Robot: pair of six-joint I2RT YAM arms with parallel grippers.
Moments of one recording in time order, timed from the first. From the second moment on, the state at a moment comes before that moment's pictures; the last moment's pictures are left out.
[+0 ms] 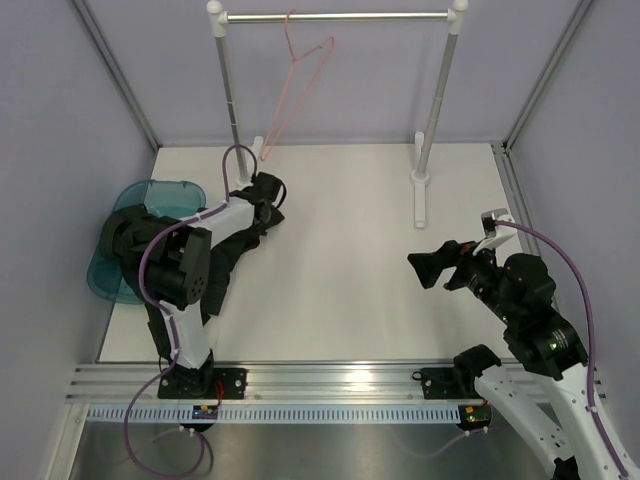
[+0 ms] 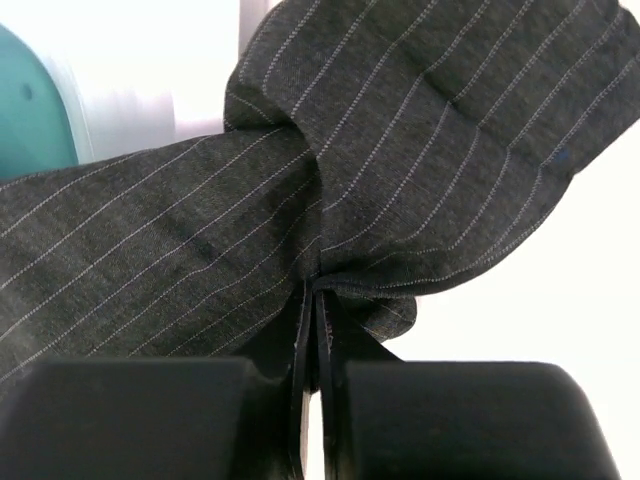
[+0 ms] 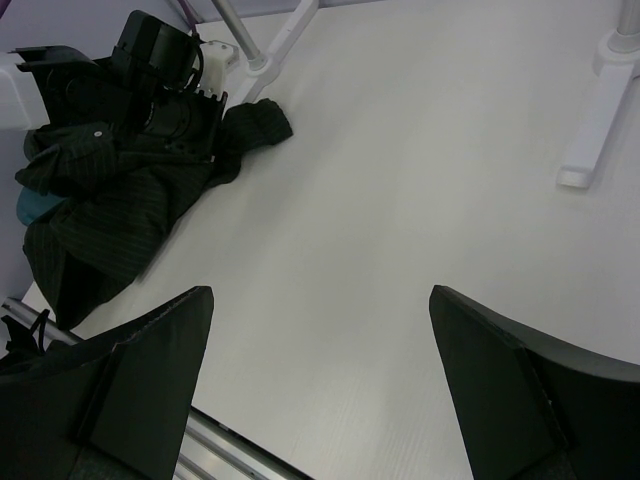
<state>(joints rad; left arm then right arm) -0.37 1.90 1.28 -0.53 -0.45 -0.14 0.43 0.48 0.87 -0.59 -0.09 0.39</state>
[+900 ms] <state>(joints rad) 0.17 1.54 1.36 -0.74 -0.66 -0.35 0.43 0.47 0.87 -0.60 -0.10 0.34</state>
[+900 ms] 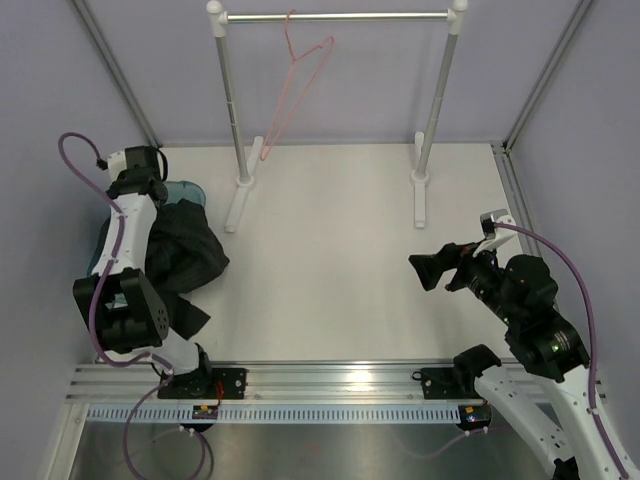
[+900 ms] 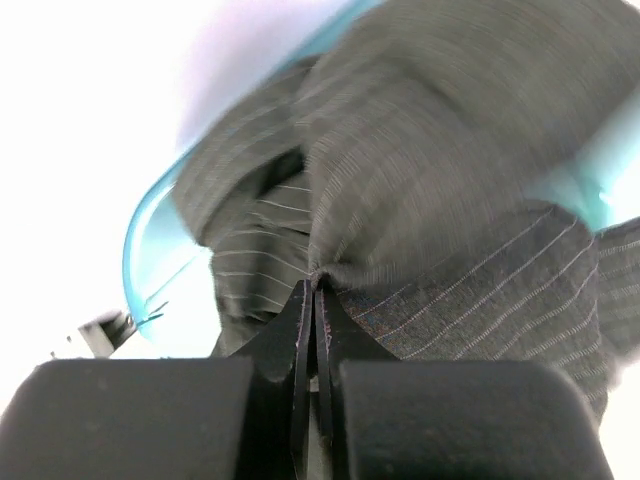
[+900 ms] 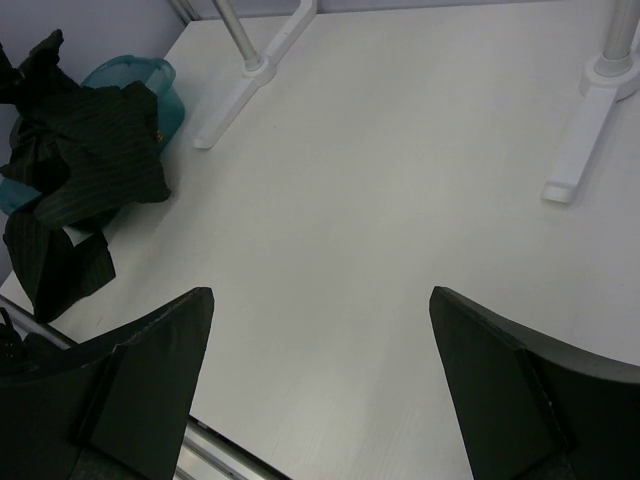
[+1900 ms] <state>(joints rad) 0.25 1.54 1.37 -0.81 -0.48 -0.42 0.43 0.45 0.88 -0.63 -0.09 0.30</state>
